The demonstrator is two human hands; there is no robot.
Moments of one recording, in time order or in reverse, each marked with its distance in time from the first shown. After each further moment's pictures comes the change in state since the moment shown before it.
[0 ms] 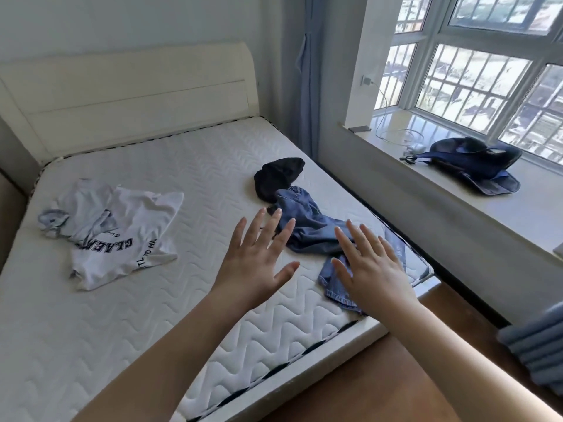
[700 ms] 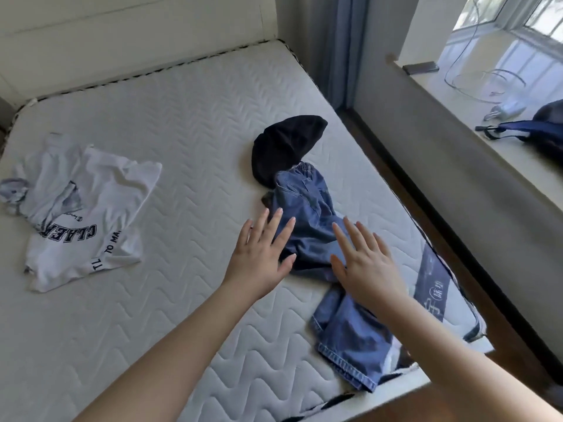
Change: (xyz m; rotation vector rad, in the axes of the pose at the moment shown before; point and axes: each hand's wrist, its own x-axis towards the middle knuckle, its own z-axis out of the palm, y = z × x) left_hand 0.320 -0.028 0.251 -0.057 -0.263 -0.160; right_hand 0.348 0.172 0.179 0.099 -0.247 -0.114
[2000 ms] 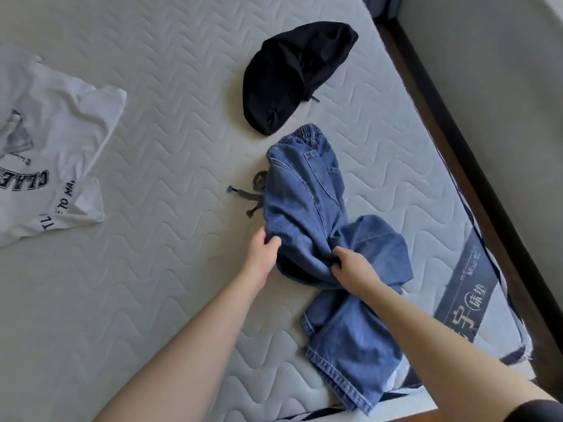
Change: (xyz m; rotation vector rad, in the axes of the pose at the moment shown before) left_hand 0.096 0.019 0.238 -1.446 -0.070 -0.970; right_hand 0.124 0.094 0.255 0.416 -0.425 0.094
